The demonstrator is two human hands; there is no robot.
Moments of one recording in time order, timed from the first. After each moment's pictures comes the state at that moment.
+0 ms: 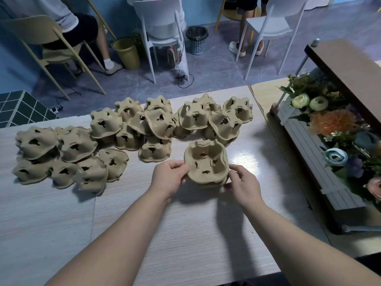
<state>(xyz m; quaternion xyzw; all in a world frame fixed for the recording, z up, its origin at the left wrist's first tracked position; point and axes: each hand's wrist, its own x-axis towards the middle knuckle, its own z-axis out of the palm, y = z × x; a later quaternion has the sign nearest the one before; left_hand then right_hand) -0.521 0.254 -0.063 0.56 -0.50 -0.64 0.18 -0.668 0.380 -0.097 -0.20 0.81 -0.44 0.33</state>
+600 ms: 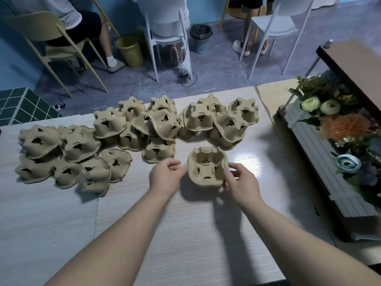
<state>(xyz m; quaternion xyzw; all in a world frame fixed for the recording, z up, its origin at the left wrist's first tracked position) -0.510 0.236 -0.073 0.60 -0.60 -0.50 0.18 -0.664 0.361 -0.097 -0.22 0.81 -0.43 0.34</state>
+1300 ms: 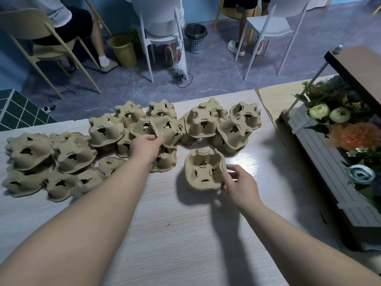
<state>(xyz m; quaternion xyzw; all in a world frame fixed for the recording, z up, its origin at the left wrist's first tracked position) -0.522 0.119 -0.068 0.66 -0.54 -0.48 0.21 -0.662 0.333 -0.099 -0.23 0.82 -0.41 0.33</state>
